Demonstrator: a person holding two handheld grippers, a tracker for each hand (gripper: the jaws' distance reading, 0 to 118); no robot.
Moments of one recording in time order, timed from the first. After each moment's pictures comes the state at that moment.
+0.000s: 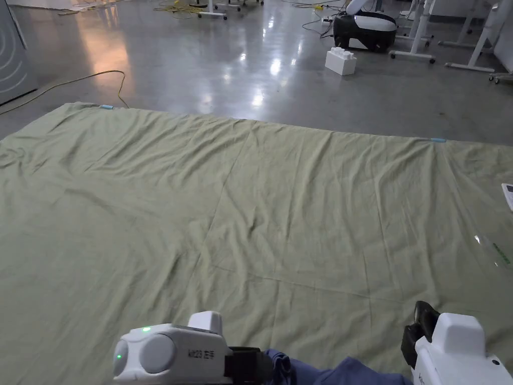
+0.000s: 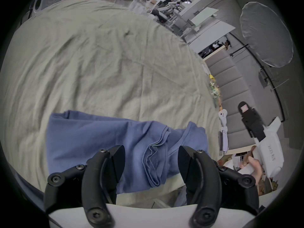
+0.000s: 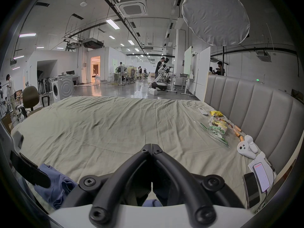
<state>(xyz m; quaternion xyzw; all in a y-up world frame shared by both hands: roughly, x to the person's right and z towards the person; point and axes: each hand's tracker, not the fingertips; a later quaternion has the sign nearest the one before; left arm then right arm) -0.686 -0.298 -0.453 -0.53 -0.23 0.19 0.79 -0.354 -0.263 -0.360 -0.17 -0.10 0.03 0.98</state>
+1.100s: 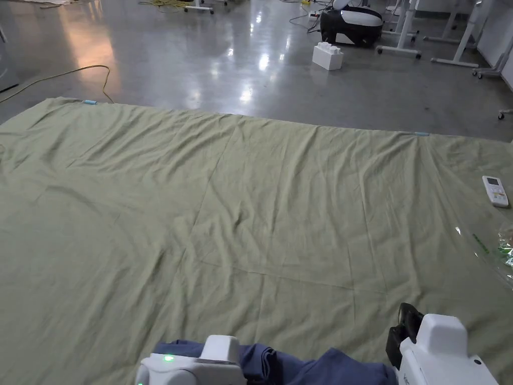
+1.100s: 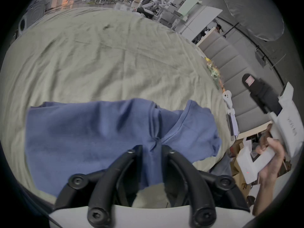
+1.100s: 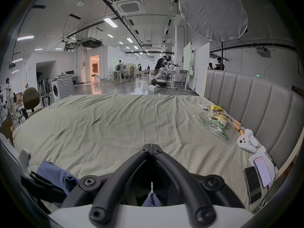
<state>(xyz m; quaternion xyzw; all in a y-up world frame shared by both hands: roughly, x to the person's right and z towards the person) -0.639 -0.329 -0.424 -0.53 -0.28 0.11 0.80 -0.346 -0.273 -0.349 -0.18 -0.10 0.02 0.98</state>
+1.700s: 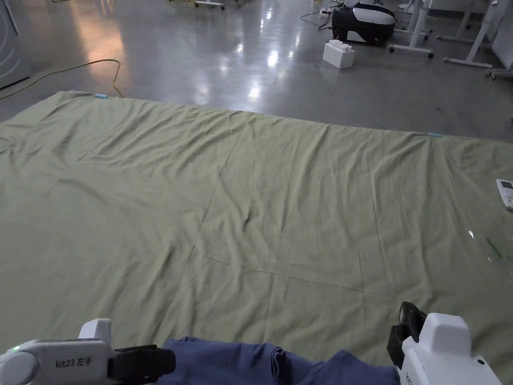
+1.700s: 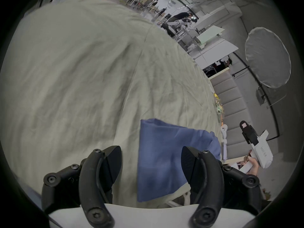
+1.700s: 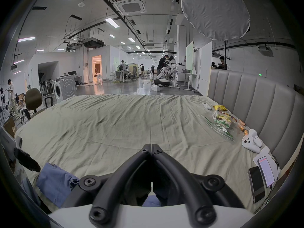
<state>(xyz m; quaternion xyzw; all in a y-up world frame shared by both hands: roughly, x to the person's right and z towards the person) -0.839 -0.368 -0.462 -0.51 -0.22 0.28 0.78 -0.358 -0.271 -0.358 -0.18 -0.09 0.01 0.98</state>
